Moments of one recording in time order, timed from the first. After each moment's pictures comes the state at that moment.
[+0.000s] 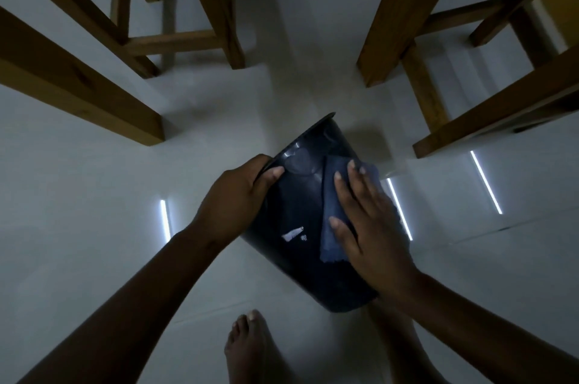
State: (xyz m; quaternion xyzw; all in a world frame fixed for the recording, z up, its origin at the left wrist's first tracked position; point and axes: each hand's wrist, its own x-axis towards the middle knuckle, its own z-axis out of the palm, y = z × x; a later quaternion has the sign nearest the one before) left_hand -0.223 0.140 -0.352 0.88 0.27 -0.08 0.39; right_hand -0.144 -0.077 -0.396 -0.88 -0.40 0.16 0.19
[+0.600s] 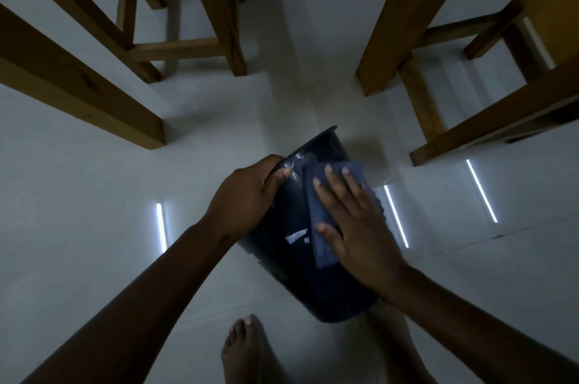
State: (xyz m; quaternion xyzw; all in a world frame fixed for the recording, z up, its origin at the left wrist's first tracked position) left_hand -0.210 0.140 -0.356 0.89 0.24 -0.06 0.38; right_hand -0.136 -0.062 -0.401 -0.85 -0.47 0.15 0.18
